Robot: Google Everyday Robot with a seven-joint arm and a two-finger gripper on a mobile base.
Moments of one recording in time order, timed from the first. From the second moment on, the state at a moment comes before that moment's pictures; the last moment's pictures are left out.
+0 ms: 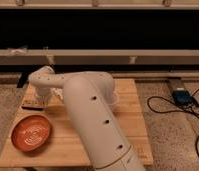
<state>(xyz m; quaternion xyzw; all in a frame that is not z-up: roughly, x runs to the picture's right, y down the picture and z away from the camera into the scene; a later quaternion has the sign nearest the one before) -0.346 0.103 0.906 -0.08 -0.36 -0.75 0.54</state>
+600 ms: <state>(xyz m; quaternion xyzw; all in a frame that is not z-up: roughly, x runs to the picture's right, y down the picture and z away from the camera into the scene) -0.328 0.093 0.877 -0.11 -0.33 -0.79 0.51</state>
